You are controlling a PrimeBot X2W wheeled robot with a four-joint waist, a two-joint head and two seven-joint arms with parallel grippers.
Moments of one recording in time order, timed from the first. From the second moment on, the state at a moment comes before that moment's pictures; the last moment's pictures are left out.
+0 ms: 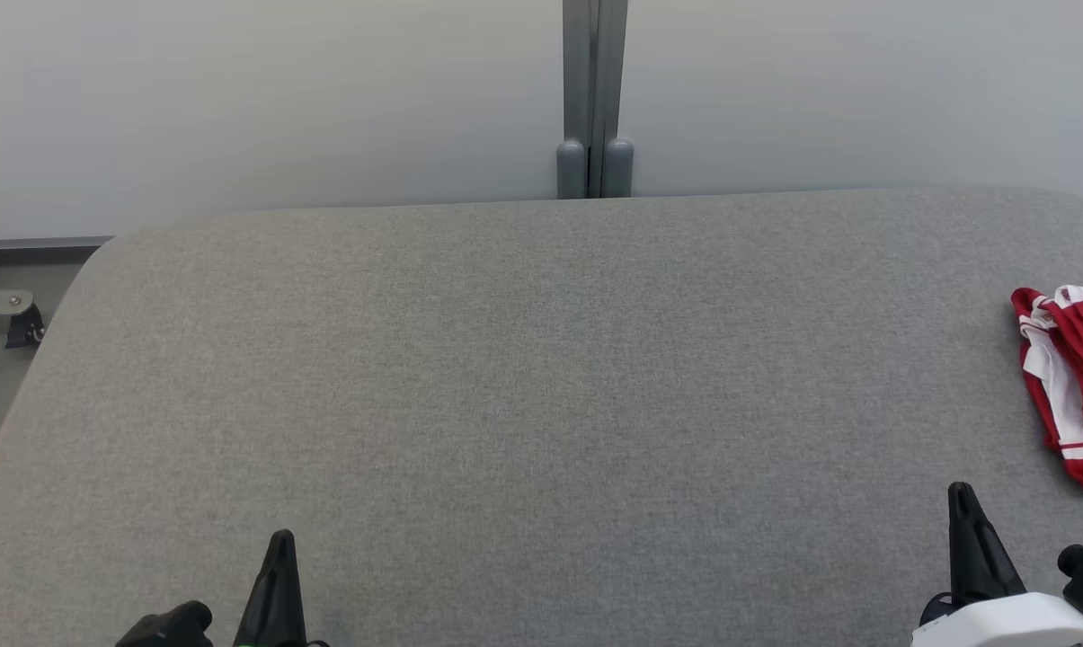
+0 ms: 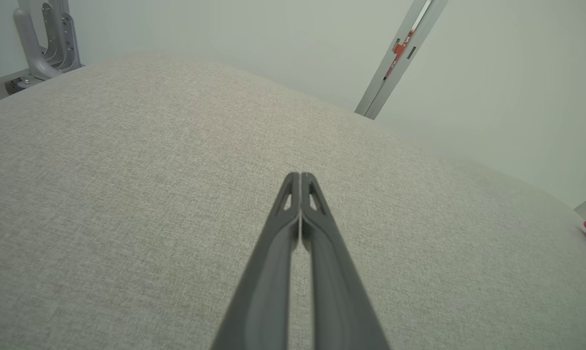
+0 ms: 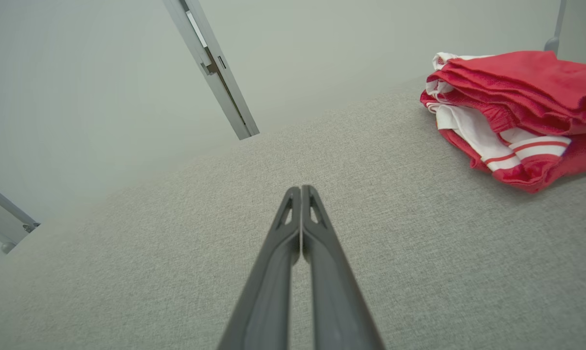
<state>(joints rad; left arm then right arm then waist) 0.14 0.05 -0.09 0.18 -0.48 -0.04 -0.20 0.15 -0.04 -0.14 0.13 0.37 0.13 -0.18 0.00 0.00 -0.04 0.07</state>
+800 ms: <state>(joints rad) 0.07 0.07 -0.05 0.20 -0.85 -0.06 -0.12 0.08 -0.04 -0.13 0.16 0.76 0.13 -0.09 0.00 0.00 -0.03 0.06</state>
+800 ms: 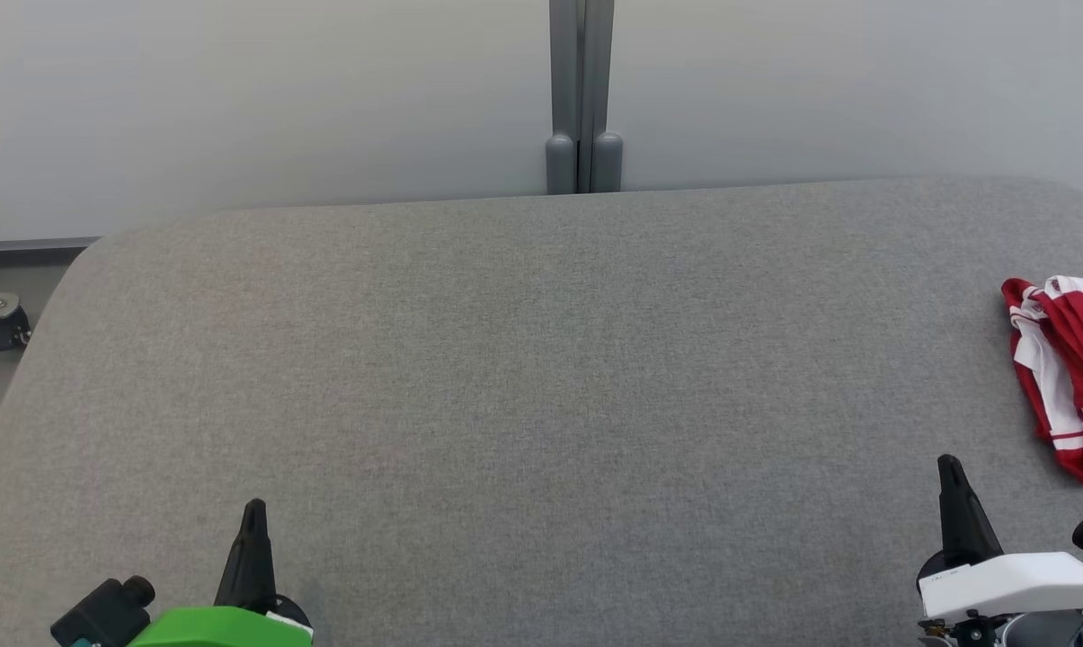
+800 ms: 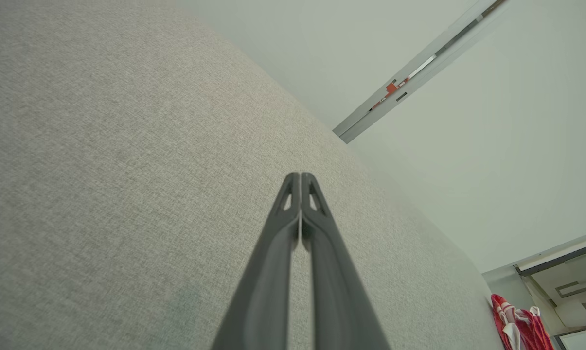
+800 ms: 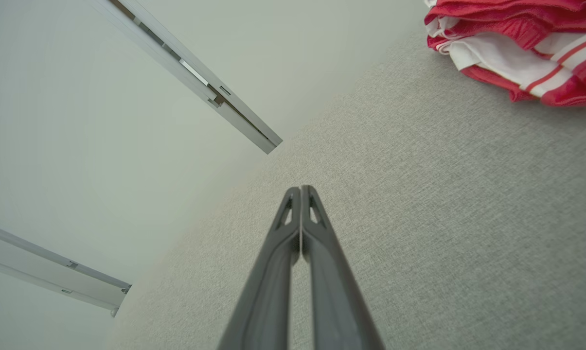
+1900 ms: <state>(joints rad) -0.01 0.07 0.01 0.22 -1.23 -0.10 -0.03 -0.01 -0.05 -0.12 0.20 1.16 0.13 0.01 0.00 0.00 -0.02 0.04</state>
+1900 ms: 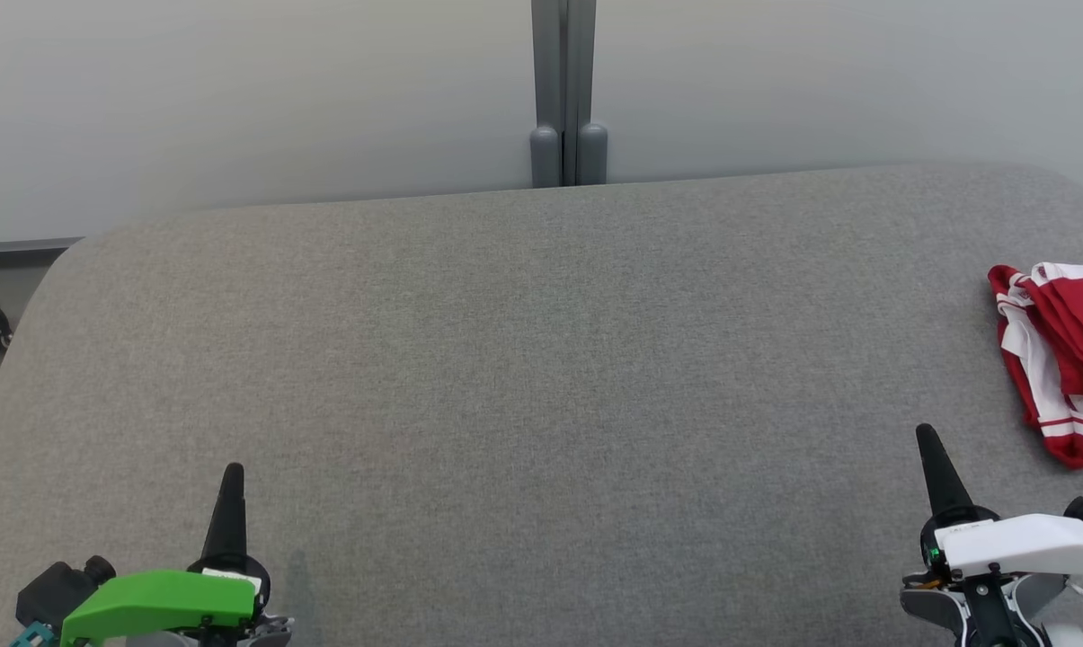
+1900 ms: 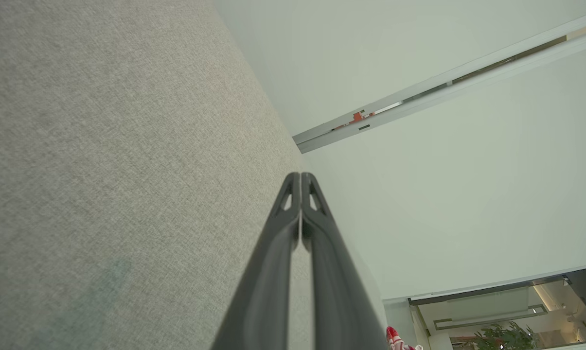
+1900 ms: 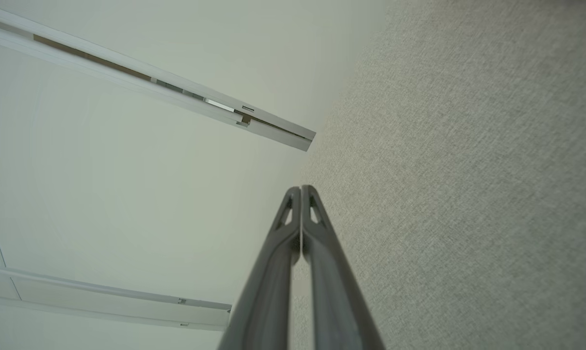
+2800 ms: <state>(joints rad) -0.06 0.07 0.05 0.23 -1.45 -0.11 0.04 -0.06 -0.05 -0.12 0.23 1.41 0.13 0.07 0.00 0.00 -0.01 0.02</state>
